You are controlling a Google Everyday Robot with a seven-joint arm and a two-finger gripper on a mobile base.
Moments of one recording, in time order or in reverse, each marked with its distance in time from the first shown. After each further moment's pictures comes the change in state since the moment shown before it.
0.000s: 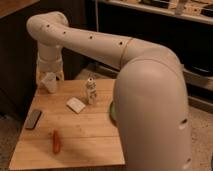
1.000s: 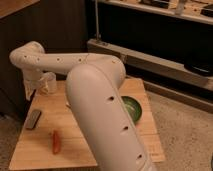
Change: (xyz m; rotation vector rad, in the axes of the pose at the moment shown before) arm 0.031 -0.038 0.156 -0.078 -0.057 -0.079
